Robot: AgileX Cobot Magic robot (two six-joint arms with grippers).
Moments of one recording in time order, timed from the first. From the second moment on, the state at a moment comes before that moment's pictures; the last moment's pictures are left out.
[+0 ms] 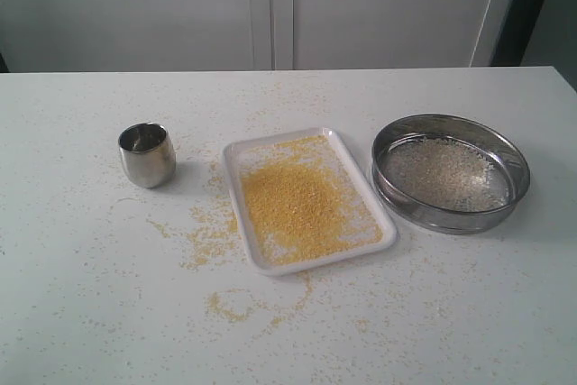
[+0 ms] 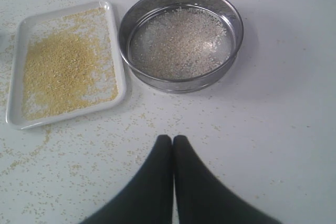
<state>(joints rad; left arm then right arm) 0.02 0.01 0.02 -0.08 0.43 0.13 0.10 0.55 -0.67 0.07 0.85 0.03</state>
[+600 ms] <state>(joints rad) 0.02 0.01 0.02 -0.08 0.43 0.13 0.10 0.39 -0.66 0.07 0.85 0.03</state>
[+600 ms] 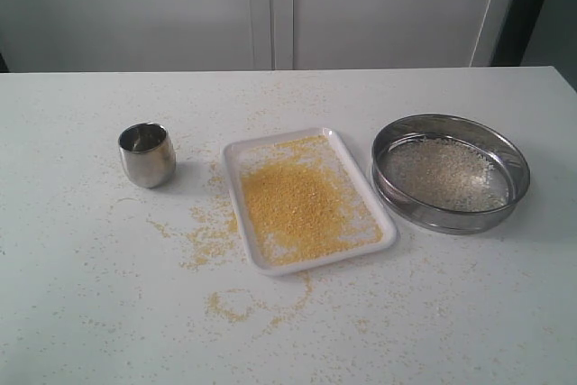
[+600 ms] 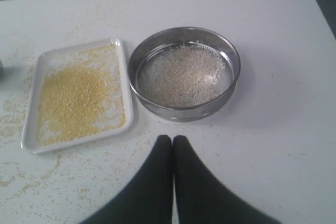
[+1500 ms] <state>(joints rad) 0.02 0.01 0.02 -0.08 0.43 0.13 0.10 0.01 -0.31 -0.01 0.55 0.03</state>
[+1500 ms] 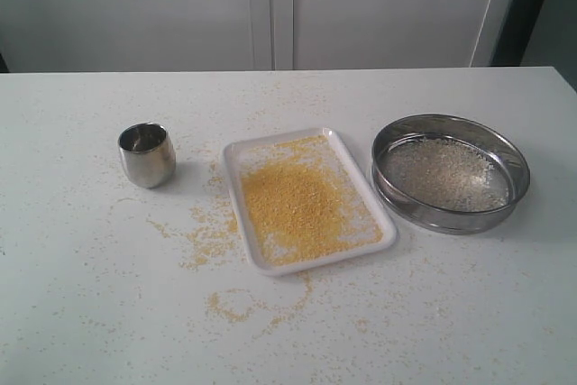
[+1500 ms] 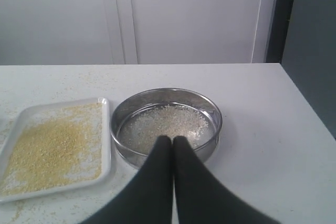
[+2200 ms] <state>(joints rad) 0.02 0.01 0.02 -0.08 0.43 0.13 0.09 0.00 -0.11 -0.02 0.44 0.03</state>
